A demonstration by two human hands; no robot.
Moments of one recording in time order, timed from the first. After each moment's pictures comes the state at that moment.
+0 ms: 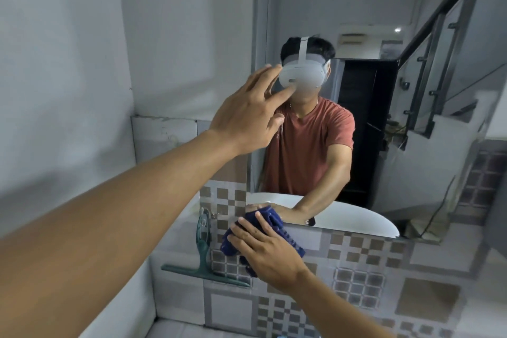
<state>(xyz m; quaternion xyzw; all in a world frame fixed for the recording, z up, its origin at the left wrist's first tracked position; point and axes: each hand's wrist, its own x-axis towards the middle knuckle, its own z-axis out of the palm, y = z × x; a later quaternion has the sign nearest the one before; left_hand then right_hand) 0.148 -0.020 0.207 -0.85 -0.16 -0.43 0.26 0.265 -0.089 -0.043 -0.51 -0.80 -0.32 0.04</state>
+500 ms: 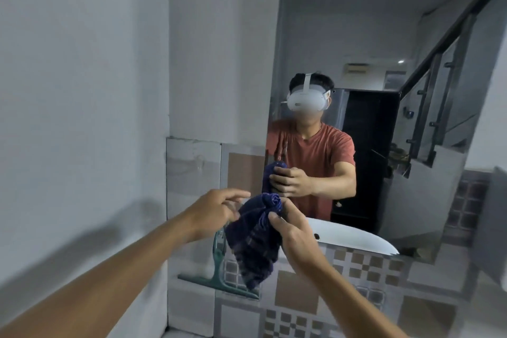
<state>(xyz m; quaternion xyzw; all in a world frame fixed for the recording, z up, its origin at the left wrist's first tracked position) 0.028 -0.066 0.116 -0.83 -0.31 -0.27 -0.38 0.203 -0.162 0.074 -0.46 -0.54 0.29 0.64</state>
